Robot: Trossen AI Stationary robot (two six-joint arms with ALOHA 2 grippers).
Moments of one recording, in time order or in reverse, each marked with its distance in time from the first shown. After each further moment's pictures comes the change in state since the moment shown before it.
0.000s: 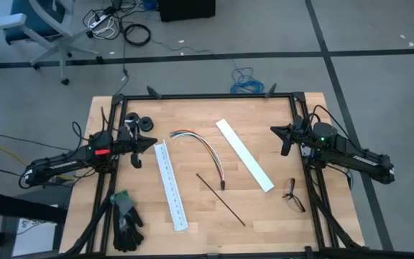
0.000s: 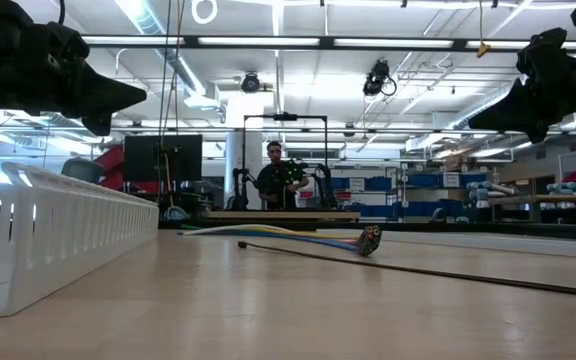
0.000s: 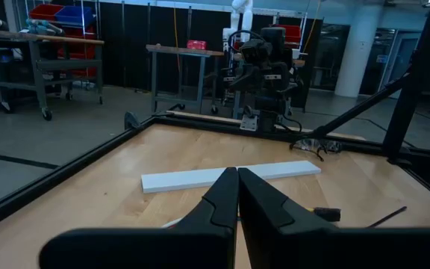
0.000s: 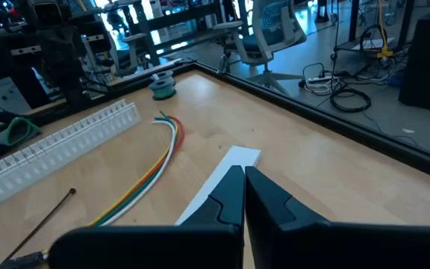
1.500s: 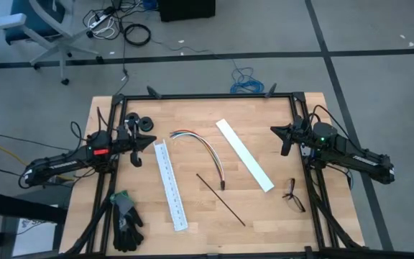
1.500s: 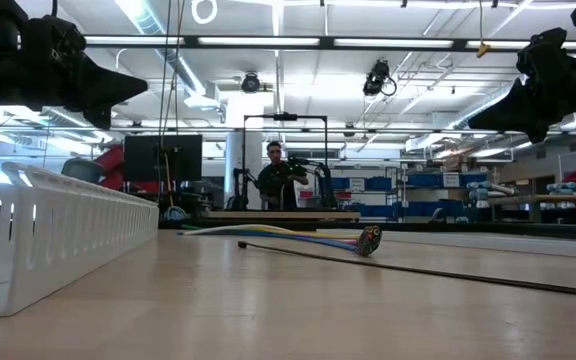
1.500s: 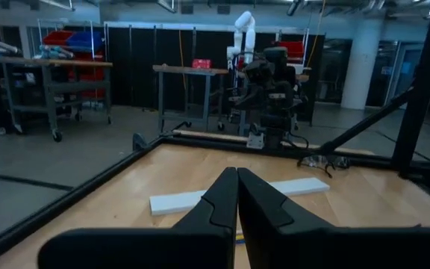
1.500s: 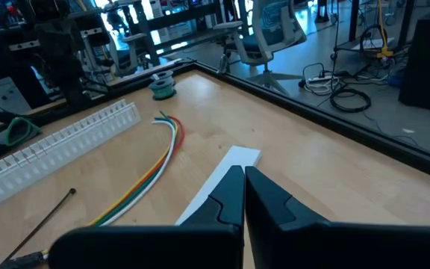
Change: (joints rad) left arm 0.000 0.013 0.001 0.077 -0.026 0.034; right arm 0.000 0.000 0.000 0.000 0.000 0.000
